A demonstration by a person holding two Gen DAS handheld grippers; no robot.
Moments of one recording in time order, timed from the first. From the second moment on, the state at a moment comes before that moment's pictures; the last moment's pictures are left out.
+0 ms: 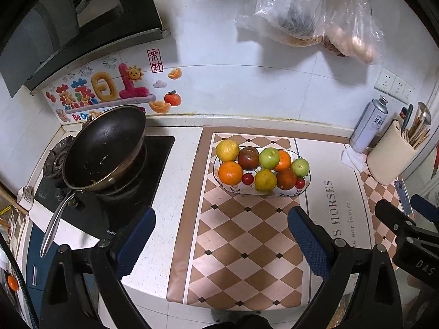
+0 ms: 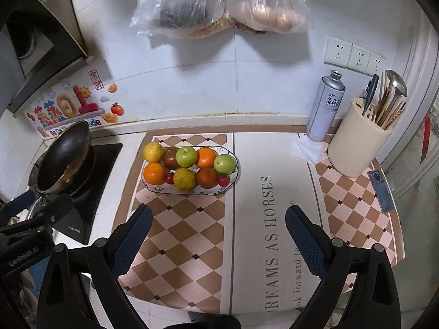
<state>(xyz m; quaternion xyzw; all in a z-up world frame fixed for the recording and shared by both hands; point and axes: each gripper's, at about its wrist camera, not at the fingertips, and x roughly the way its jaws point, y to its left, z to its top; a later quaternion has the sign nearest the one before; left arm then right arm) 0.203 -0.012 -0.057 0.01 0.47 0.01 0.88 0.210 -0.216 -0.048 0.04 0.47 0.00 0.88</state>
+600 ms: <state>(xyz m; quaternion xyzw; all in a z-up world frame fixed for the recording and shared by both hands) 0.234 -0.018 -0.071 0.02 0.49 0.01 0.87 0.235 -0.214 -0.056 0.03 0.48 0.00 0.88</state>
